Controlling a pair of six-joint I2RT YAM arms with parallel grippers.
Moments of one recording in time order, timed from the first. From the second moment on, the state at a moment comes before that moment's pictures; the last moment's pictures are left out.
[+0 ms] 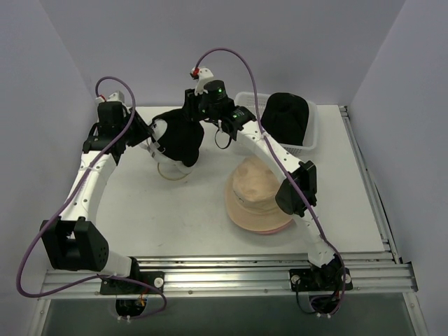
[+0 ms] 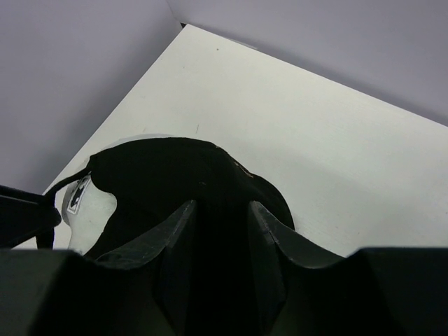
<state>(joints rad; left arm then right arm) -0.06 1.45 1.36 -0.47 0.07 -0.57 0.67 2.29 2.34 -0.34 -0.09 0.25</state>
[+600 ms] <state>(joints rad) -0.06 1.50 1.42 -0.48 0.07 -0.54 0.67 2.29 2.32 -0.34 -0.10 0.25</state>
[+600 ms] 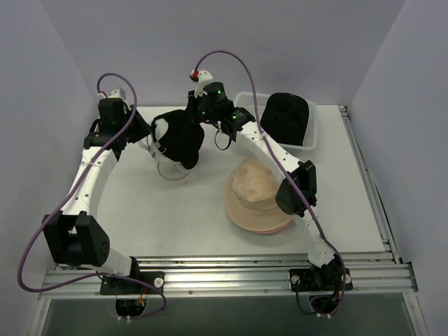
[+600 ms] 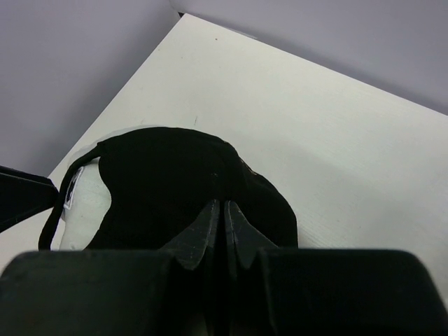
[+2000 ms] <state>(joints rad) -0.09 1.46 1.42 -0.45 0.11 -0.54 0.68 2.23 2.24 -0.31 -0.10 0.25</state>
